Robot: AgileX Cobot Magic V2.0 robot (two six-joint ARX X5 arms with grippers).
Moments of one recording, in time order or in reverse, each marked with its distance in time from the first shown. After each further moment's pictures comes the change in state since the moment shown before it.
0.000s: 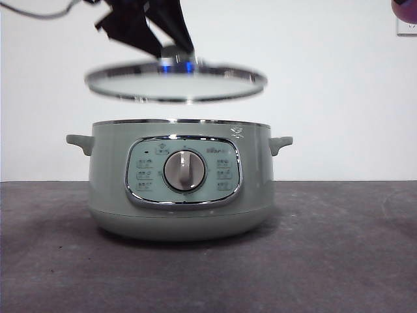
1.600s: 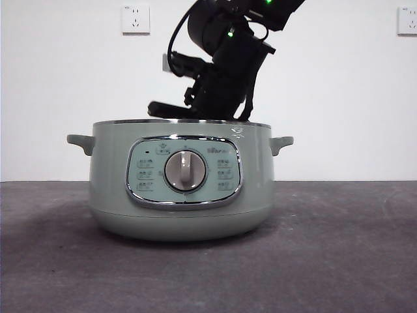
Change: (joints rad) left arm 0.000 -0.710 0.002 -0.528 -0.153 -0.042; right arm 0.336 1.165 0.485 0.443 0.059 -0.061
